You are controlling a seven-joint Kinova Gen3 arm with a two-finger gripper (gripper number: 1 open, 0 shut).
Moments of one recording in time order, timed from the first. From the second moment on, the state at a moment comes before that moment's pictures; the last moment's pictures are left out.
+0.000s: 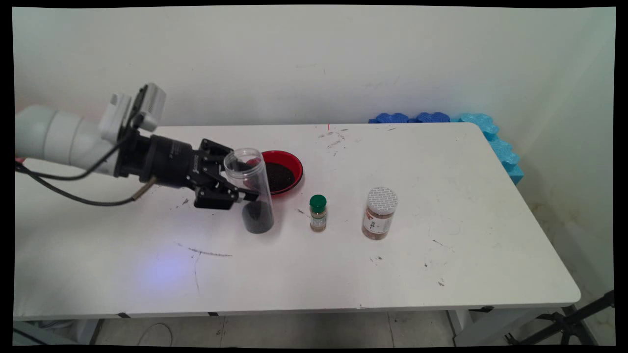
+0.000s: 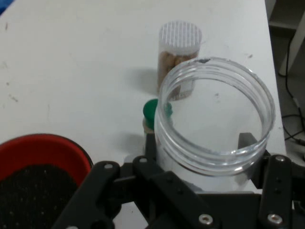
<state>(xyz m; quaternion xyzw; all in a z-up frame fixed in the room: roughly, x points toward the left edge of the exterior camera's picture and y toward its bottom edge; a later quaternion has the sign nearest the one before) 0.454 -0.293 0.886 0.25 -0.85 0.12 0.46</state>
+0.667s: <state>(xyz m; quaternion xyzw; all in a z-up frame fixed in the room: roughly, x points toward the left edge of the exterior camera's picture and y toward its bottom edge) 0.445 -0.296 0.835 0.24 -0.85 0.11 0.45</state>
